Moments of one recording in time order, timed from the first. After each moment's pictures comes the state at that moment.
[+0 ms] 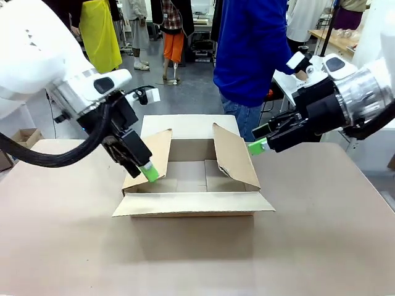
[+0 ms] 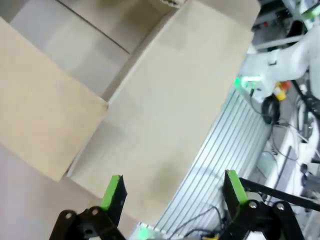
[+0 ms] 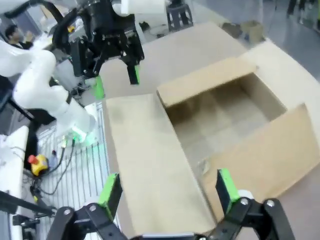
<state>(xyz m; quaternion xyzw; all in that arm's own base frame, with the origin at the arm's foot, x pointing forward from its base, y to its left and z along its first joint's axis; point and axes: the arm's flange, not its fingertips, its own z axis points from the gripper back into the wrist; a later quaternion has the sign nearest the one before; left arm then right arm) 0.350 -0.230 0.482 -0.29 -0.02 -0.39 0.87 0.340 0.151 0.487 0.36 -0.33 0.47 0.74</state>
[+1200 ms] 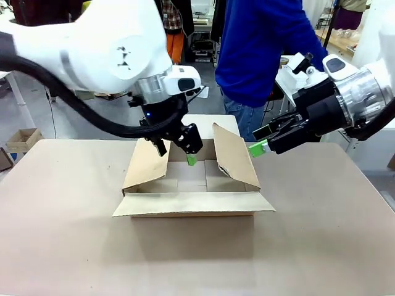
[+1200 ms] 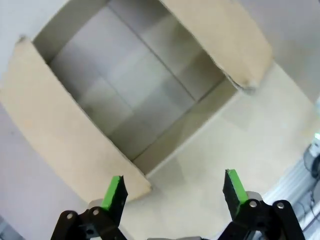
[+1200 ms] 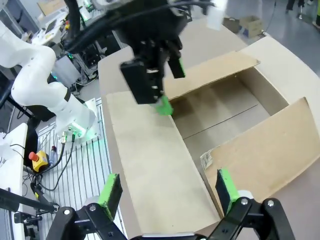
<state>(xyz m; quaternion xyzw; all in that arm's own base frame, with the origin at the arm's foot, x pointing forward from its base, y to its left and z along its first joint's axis) 0.398 -0.343 0.488 -0.09 -0.06 -0.31 0.95 0.330 0.155 0.493 0.35 -0.30 0.47 0.75</state>
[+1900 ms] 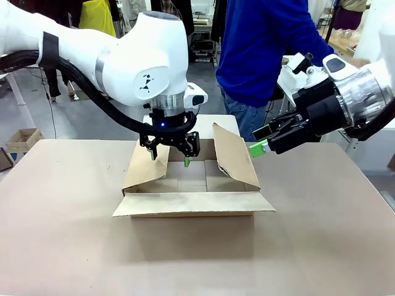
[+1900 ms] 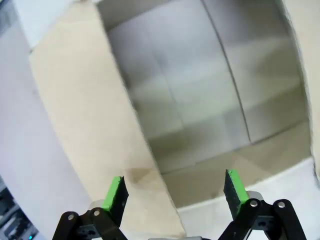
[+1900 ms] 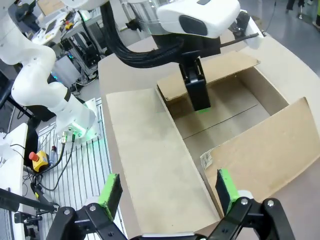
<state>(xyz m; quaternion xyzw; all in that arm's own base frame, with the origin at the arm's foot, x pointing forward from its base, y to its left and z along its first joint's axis) 0.439 -0.353 0.444 0.02 -0.06 -0.13 0.99 0.331 0.155 0.493 0.35 -0.30 0.47 0.75</state>
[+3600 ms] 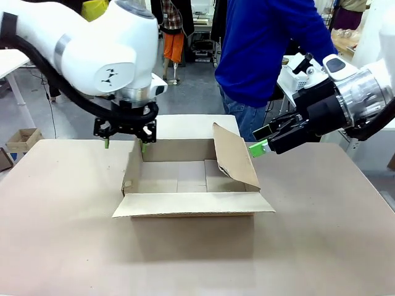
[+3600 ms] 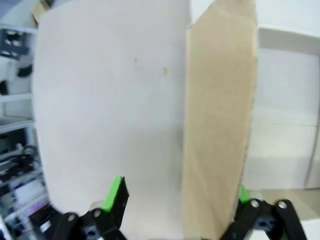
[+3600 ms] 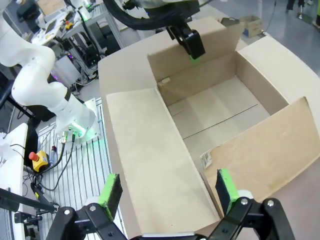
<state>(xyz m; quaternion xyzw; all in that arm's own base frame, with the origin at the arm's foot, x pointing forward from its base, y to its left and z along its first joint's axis) 0.449 -0.261 0.461 0.11 -0.10 0.04 0.99 0.331 0.155 0.493 0.35 -0.30 0.47 0.75</state>
